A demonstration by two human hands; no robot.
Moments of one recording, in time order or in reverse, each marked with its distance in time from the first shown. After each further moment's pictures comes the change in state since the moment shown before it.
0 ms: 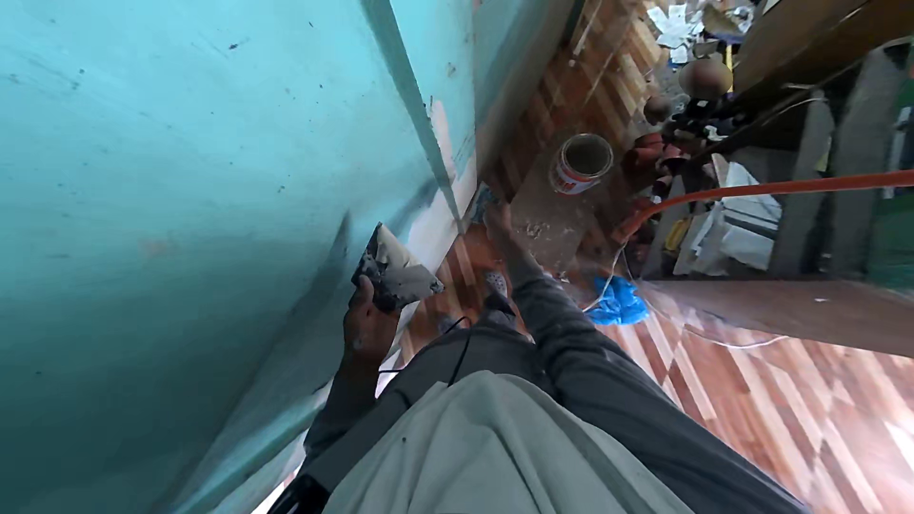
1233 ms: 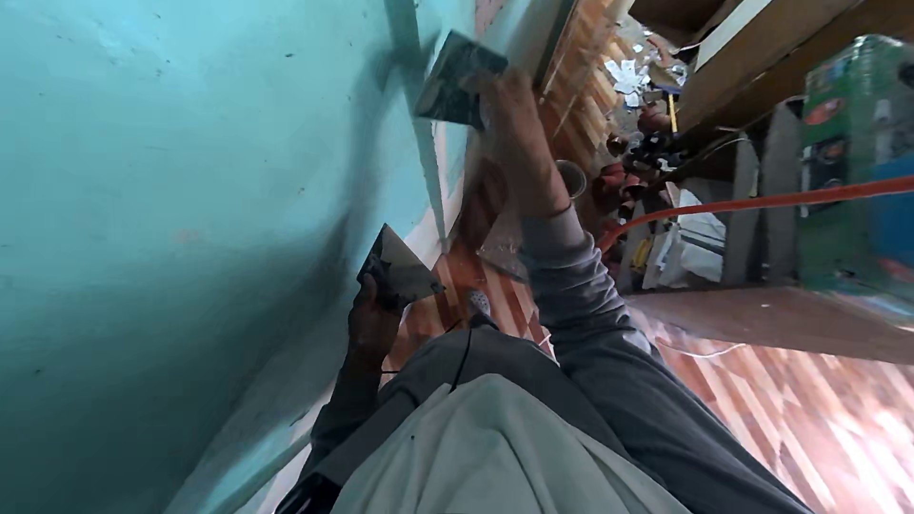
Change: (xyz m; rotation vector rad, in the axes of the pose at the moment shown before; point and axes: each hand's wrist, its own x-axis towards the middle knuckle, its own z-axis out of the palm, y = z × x) left_hand 0.021 -0.006 -0.012 -0.139 -0.109 -0.002; right_hand -0.166 -0.282 -0.016 0.290 -0.231 -0.660
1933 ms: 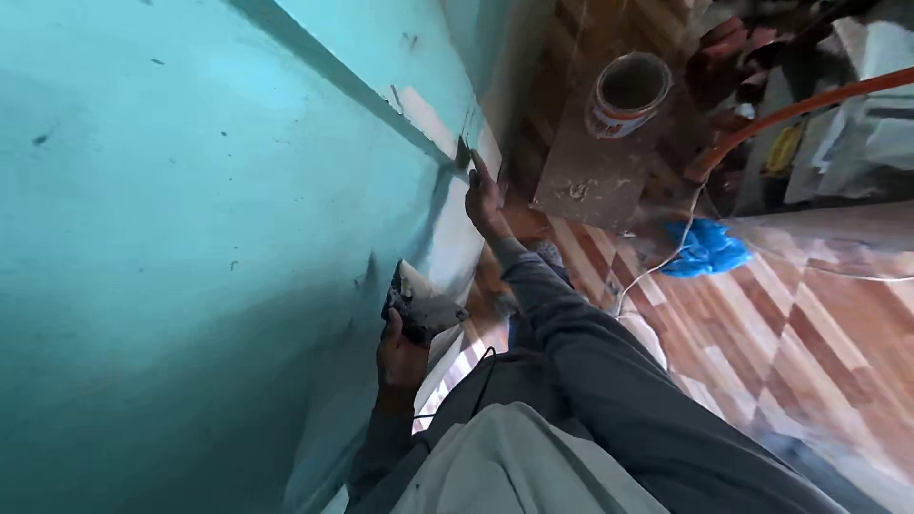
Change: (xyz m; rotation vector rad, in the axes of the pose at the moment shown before) left_hand -0.018 -0.002 -0.021 0.247 0.225 -0.126; right_hand -0.037 0.370 -0.013 -0.274 0.276 0.032
